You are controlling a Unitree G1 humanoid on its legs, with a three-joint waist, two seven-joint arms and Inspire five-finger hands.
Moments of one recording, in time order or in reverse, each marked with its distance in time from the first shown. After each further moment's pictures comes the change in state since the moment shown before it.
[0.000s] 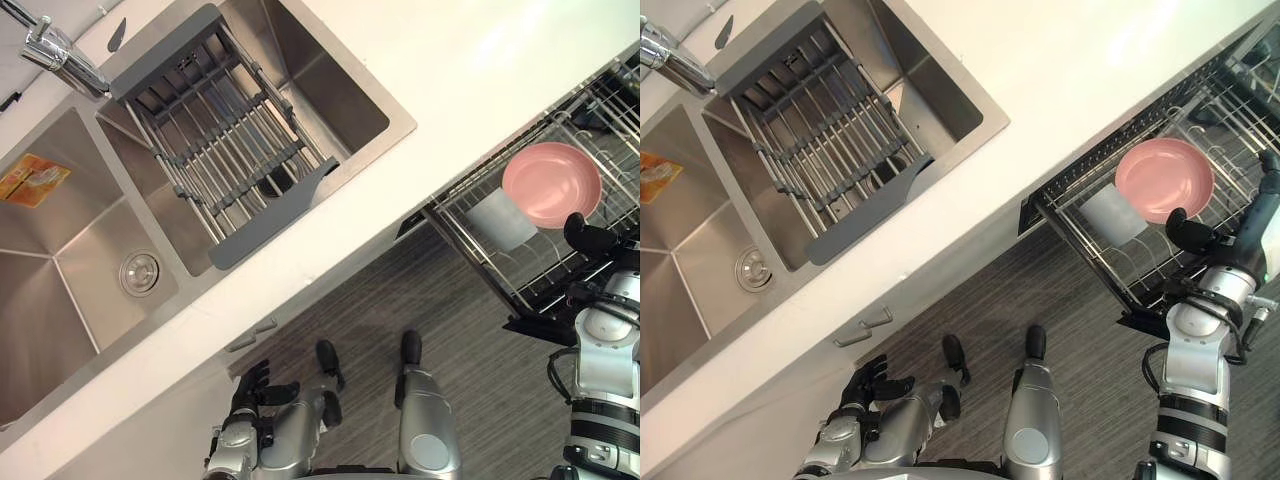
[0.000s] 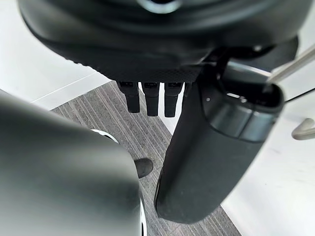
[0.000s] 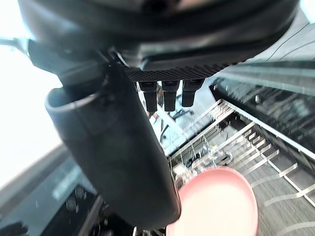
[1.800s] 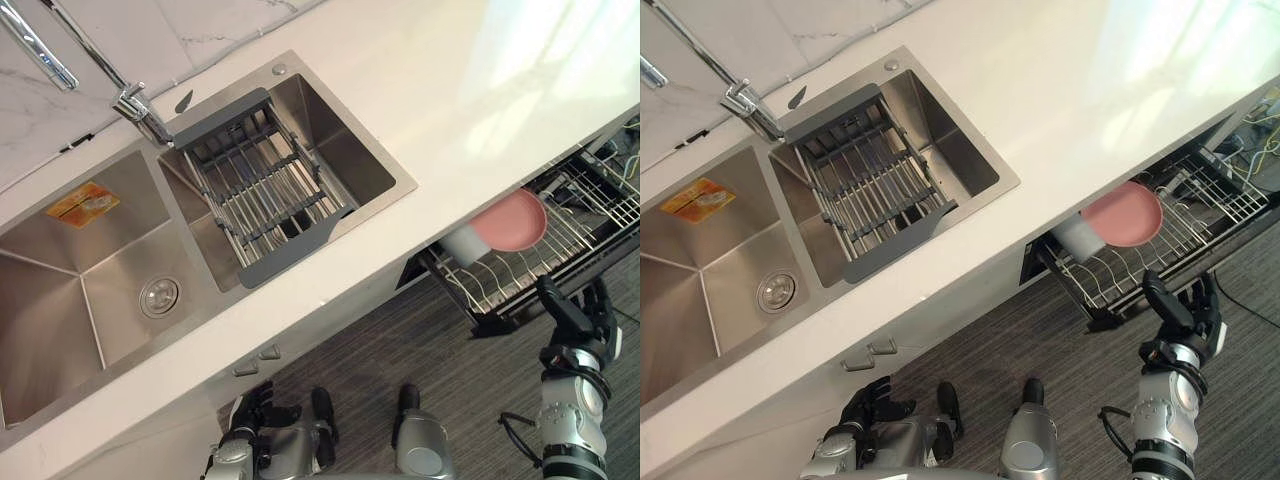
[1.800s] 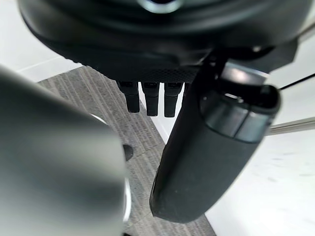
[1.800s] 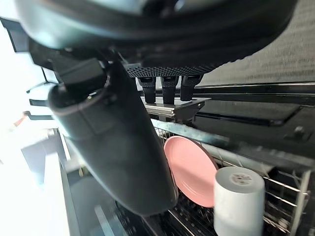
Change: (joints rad) left arm 0.044 0.003 0.006 0.043 0.014 0.008 -0.089; right arm 0.060 0.087 0.101 0.356 1.038 -0.192 0.277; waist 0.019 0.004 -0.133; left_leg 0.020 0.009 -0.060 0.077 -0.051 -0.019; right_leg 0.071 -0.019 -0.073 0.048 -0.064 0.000
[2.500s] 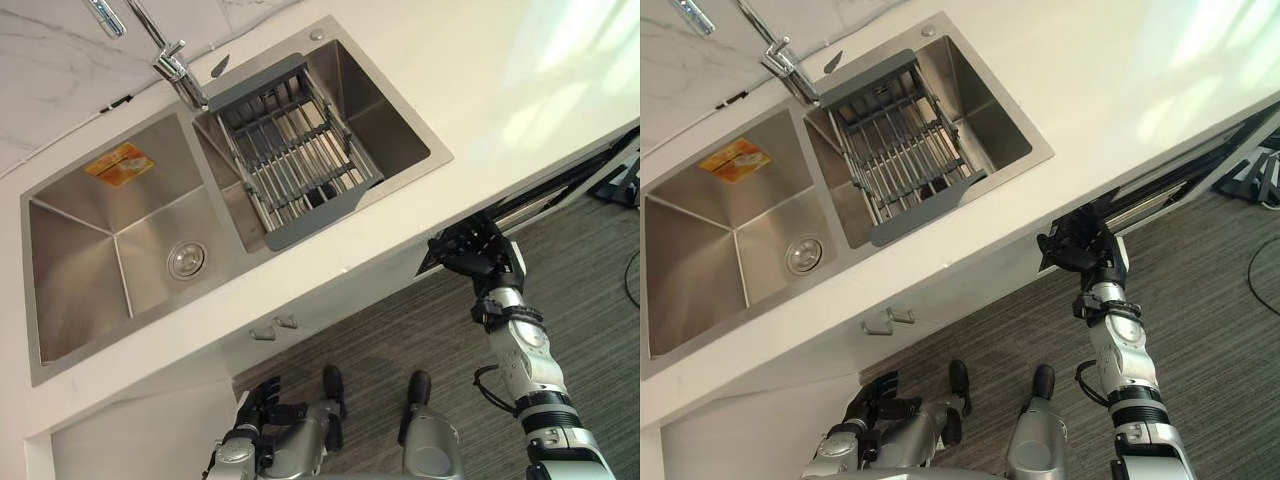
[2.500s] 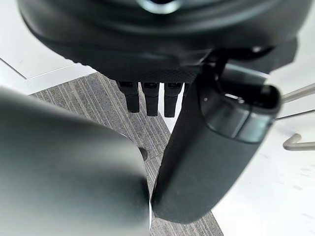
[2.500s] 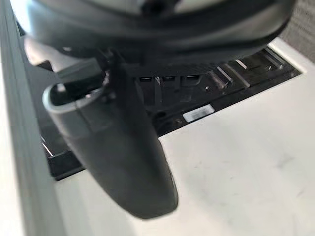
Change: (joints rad) left arm -0.005 0.005 -0.044 -0.009 0.013 -0.035 -0.028; right arm -0.192 -0.104 0.352 0.064 -0.241 0.034 0.145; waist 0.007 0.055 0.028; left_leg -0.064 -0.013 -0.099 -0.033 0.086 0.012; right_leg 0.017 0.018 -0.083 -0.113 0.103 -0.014
